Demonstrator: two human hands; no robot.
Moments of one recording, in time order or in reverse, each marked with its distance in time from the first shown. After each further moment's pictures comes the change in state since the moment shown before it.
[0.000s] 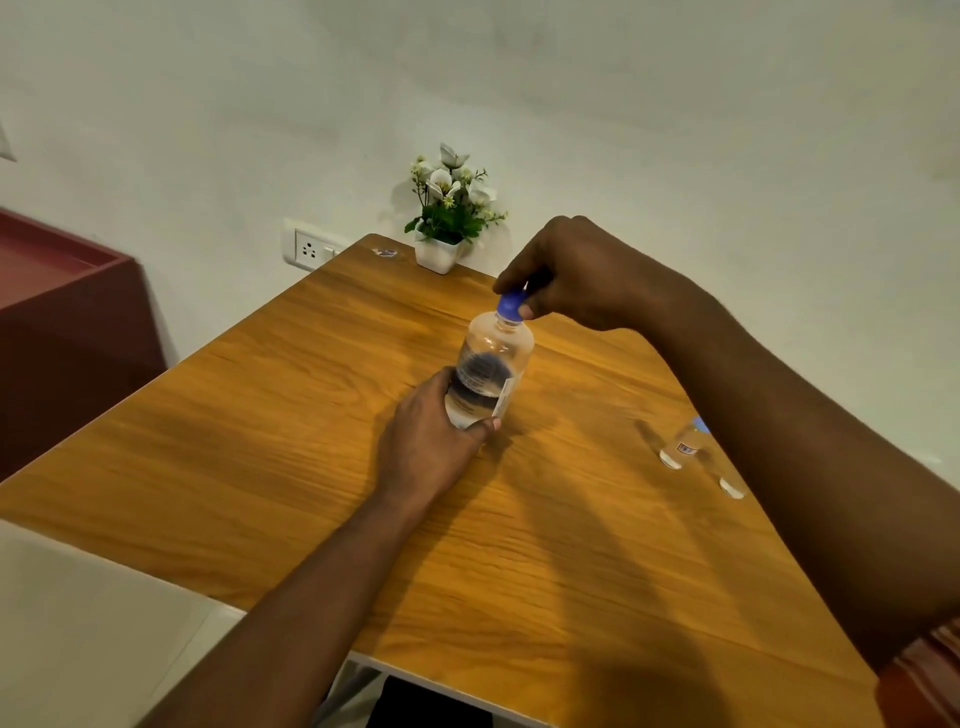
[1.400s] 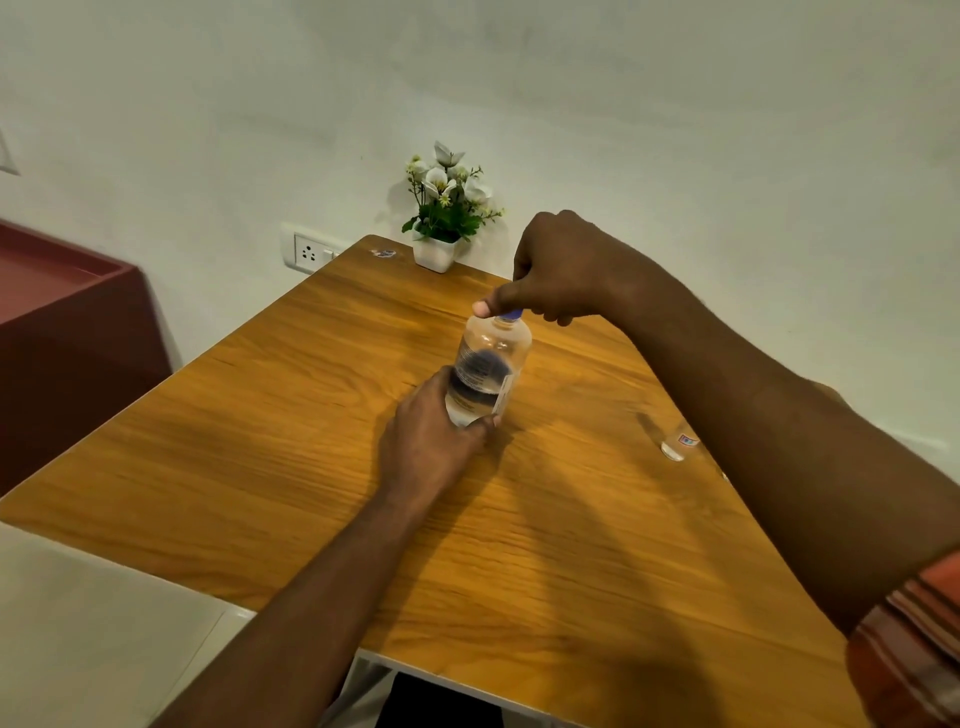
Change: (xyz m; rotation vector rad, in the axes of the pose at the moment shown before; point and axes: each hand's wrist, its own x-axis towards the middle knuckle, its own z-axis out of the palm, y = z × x) left_hand -0.004 0.005 -0.004 0.018 -0.020 -0.006; right_hand 0.012 -0.002 0.007 0.011 -0.002 0.239
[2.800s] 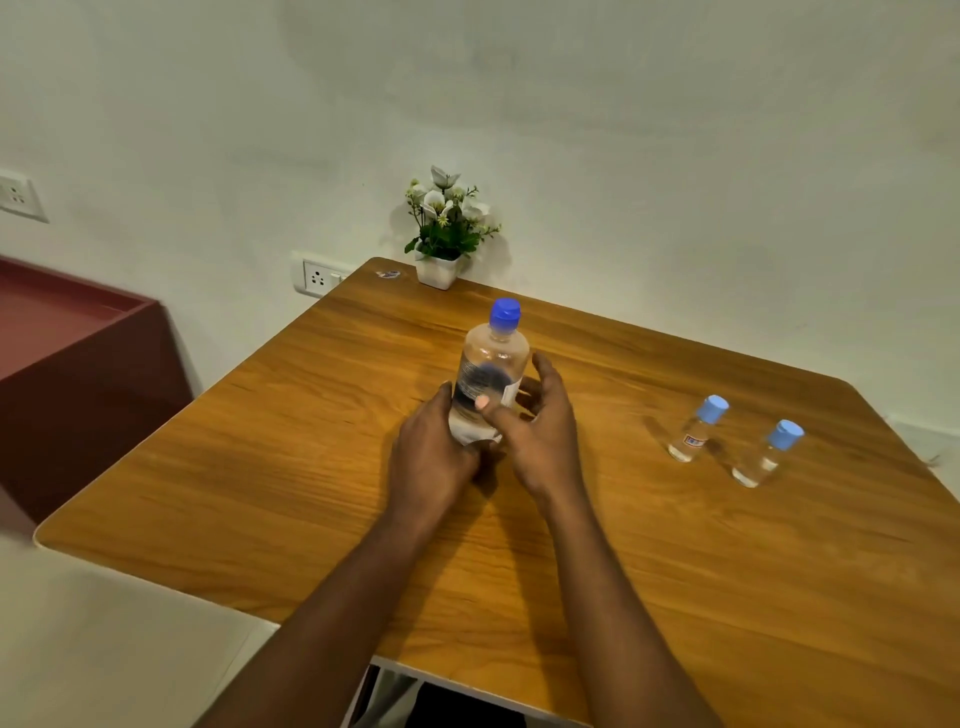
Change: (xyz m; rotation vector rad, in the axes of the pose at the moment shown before) left_hand -0.004 -0.009 0.003 0.017 0.039 0.083; right_hand -0.063 -0.006 0.155 1.101 0.475 0.360
